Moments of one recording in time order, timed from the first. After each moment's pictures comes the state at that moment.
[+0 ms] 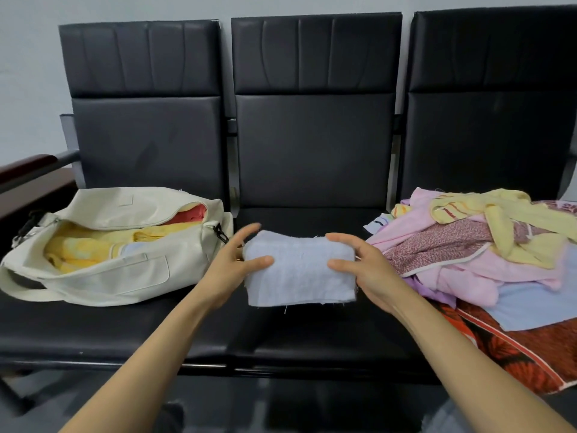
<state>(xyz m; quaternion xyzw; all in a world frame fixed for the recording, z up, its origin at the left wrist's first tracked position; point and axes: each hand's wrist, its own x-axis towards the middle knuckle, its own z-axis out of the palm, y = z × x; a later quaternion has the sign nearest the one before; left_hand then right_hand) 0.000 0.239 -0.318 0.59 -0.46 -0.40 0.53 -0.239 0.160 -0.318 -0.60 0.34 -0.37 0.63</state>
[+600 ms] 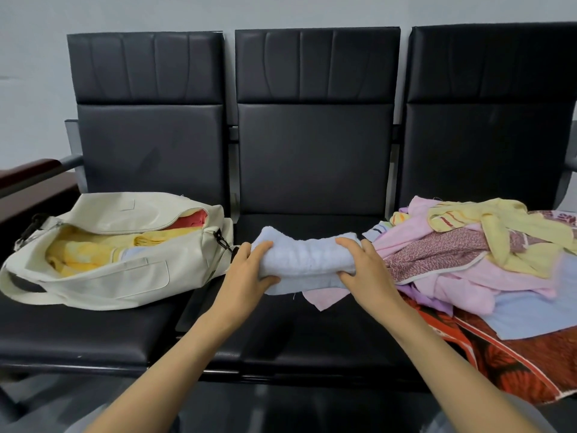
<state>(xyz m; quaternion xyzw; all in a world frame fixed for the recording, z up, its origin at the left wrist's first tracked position) -0.028 0.243 -0.328 0.69 -0.62 -0.04 0.37 -0.237 0.164 -0.318 -0.81 0.47 -0.30 0.16</state>
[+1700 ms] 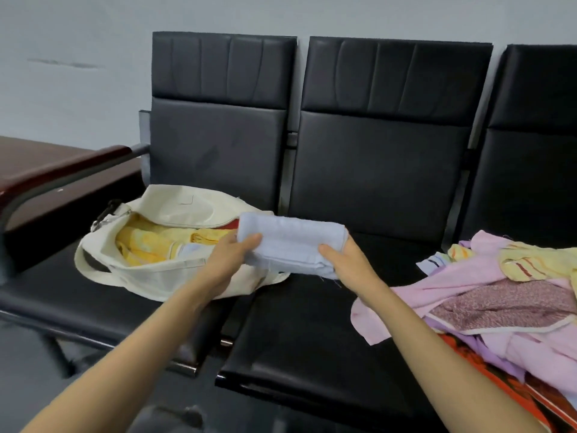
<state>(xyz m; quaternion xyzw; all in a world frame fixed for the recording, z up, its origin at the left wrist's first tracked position) 0.093 0.247 -0.285 0.64 -0.35 -0.34 0.60 -0.105 0.145 -0.282 -0.70 0.38 -0.31 0.52</state>
